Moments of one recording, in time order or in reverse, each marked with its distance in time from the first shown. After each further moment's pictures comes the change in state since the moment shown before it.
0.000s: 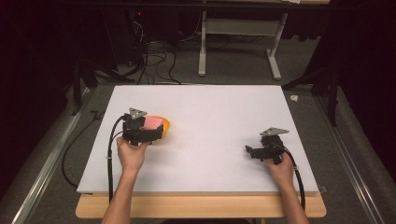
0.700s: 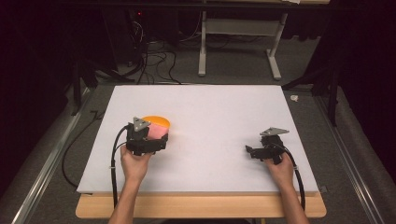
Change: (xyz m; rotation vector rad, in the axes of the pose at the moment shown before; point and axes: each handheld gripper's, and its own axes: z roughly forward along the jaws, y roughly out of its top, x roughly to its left) left arm -0.018 -0.021 -0.010 -0.023 -0.050 0.031; right arm 0.000 0.000 0.000 0.001 0.001 0.001
